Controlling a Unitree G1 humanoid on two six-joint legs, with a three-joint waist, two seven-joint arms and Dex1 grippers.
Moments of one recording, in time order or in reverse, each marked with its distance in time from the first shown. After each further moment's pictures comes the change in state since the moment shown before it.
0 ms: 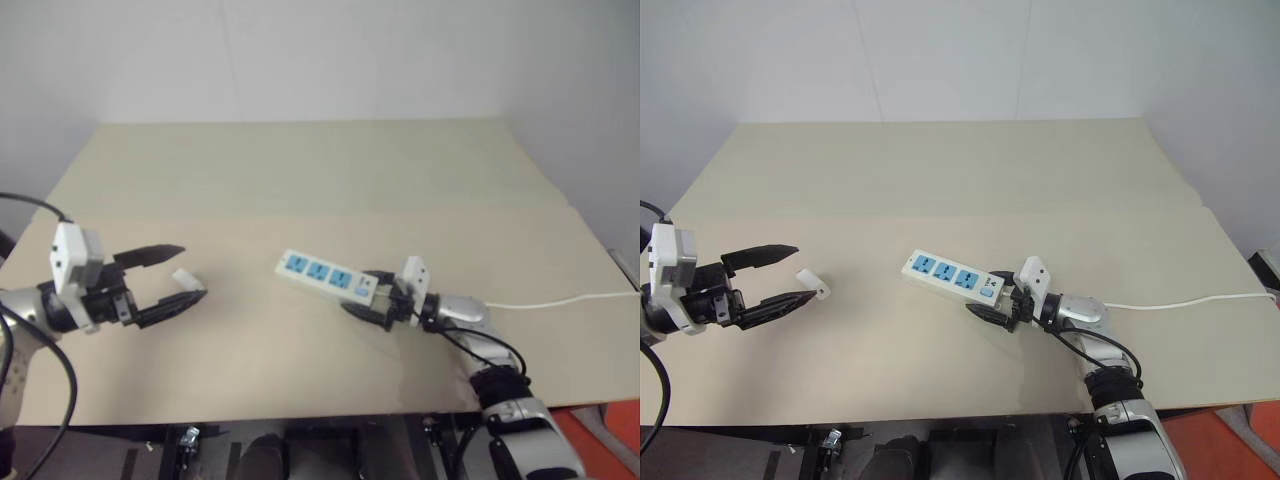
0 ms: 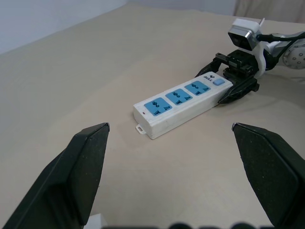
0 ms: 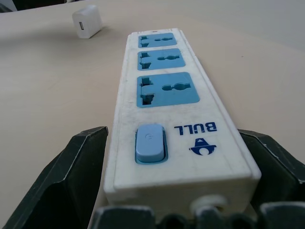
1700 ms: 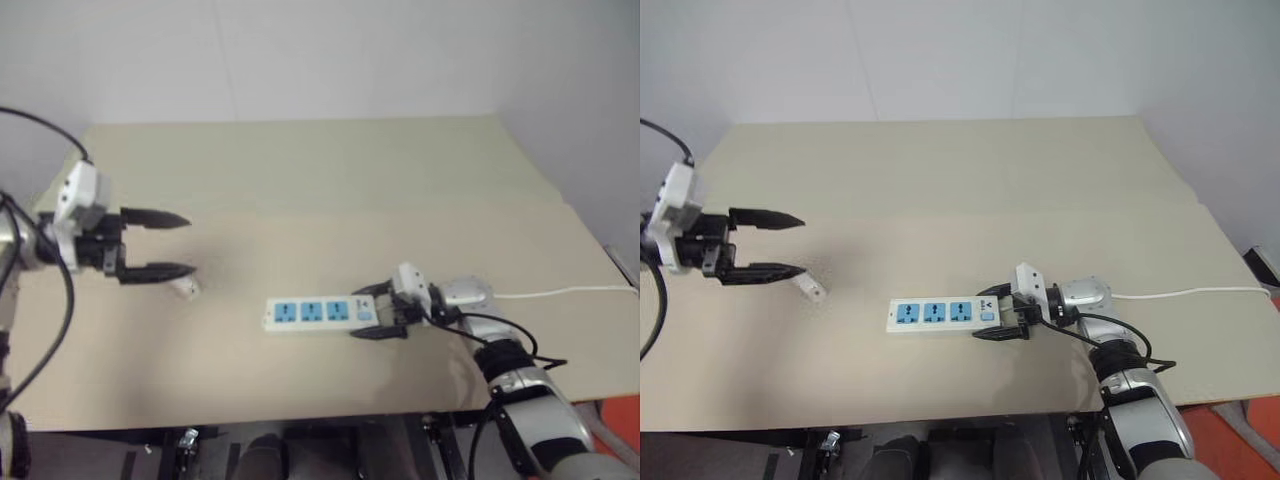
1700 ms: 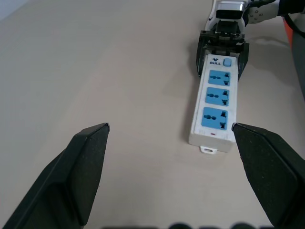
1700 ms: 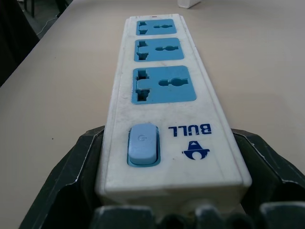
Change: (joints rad) left arm -0.638 0.205 -0.400 0.518 0.223 -0.084 -0.422; right arm -0.152 -0.067 0.085 0.196 -0.015 -0.172 0.400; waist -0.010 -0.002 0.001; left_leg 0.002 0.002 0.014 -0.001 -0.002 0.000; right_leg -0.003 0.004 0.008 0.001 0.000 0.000
